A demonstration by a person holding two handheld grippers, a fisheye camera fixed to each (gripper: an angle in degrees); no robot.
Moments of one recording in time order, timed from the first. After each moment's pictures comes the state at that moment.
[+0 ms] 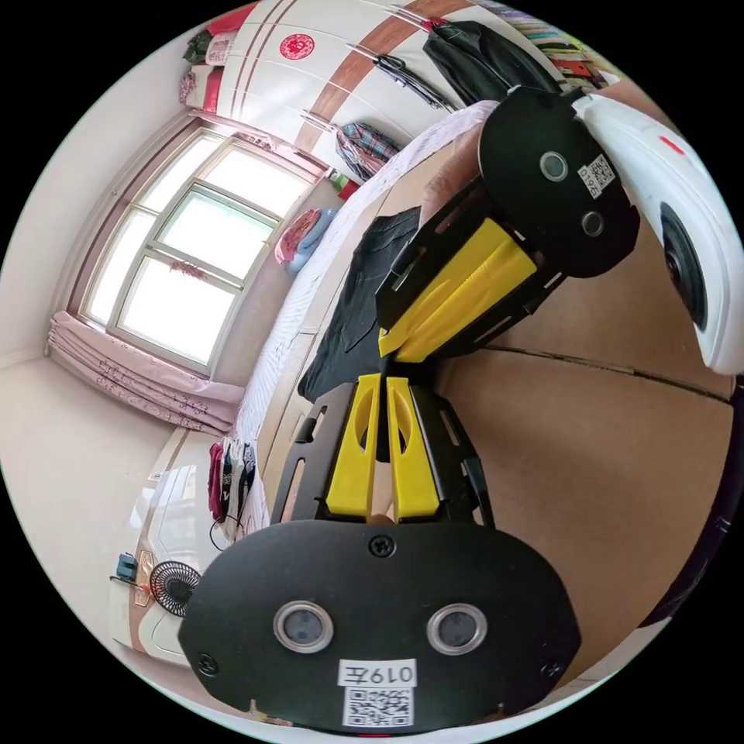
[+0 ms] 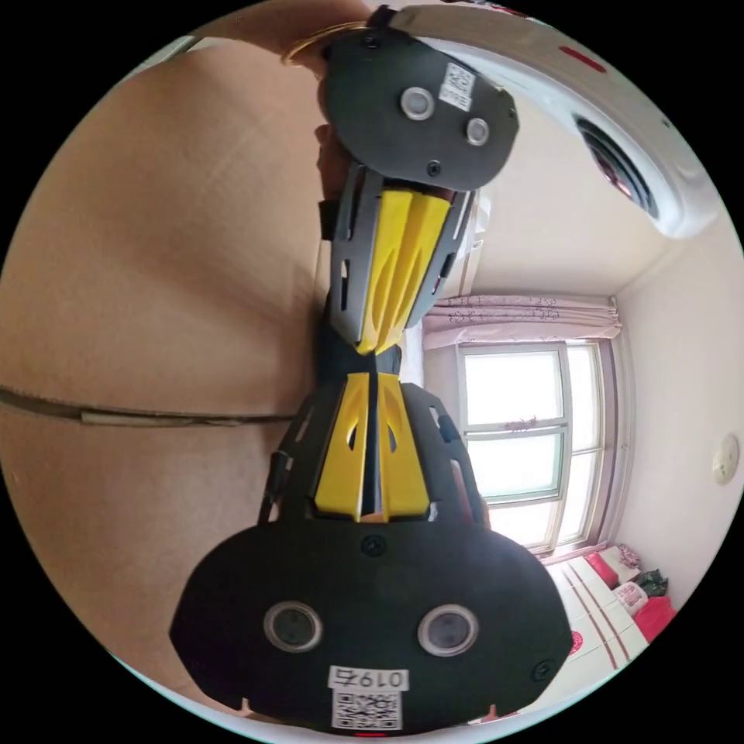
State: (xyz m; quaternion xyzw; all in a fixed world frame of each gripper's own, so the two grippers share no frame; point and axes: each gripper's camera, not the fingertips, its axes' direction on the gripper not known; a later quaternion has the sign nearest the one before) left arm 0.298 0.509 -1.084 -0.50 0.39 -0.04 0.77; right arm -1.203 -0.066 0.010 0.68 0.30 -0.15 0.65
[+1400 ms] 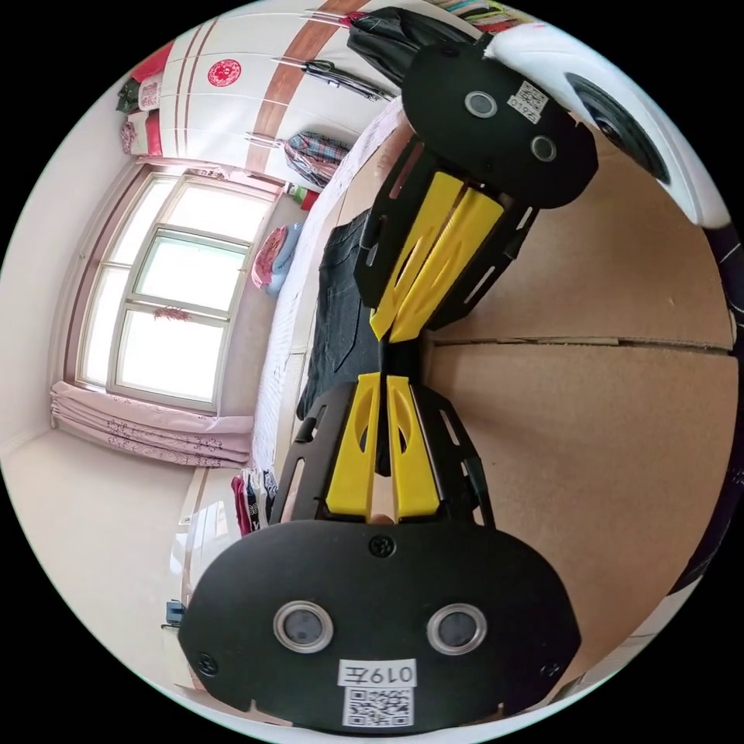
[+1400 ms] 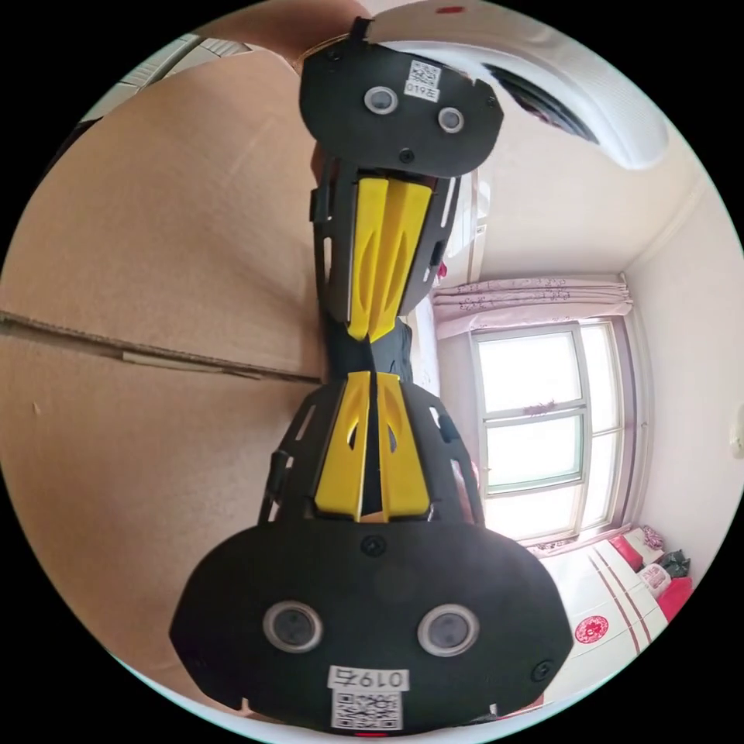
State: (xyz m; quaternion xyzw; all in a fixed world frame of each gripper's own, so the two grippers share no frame) left arm 0.326 0.460 -1.058 -0.46 0.42 0.05 0.78; right arm -1.201 -0.053 0.020 0.68 0.26 -0.14 0.67
